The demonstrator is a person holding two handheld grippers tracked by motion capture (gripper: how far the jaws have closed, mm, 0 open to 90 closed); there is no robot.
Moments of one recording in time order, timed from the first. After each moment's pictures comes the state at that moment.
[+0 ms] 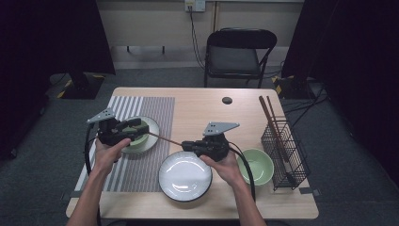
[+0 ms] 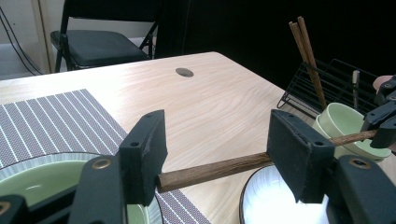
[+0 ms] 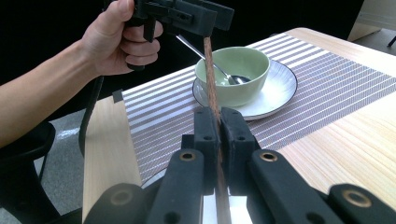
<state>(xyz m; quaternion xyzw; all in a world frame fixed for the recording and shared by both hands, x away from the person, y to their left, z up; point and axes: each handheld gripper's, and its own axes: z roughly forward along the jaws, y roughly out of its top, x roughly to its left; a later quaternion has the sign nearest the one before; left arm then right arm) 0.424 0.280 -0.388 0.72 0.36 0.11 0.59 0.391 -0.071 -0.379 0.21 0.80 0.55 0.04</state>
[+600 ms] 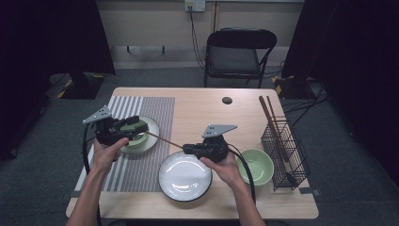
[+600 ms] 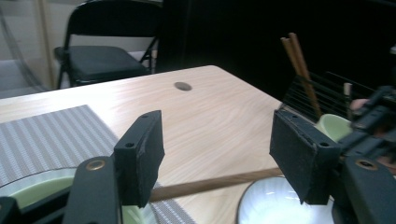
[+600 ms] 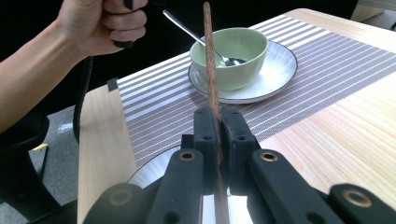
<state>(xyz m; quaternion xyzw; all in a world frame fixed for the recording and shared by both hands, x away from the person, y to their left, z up) 0.418 0.277 -0.379 0.71 0.33 0.12 0.60 0.395 -0.072 -0.393 0.23 0.81 0.54 0.03</state>
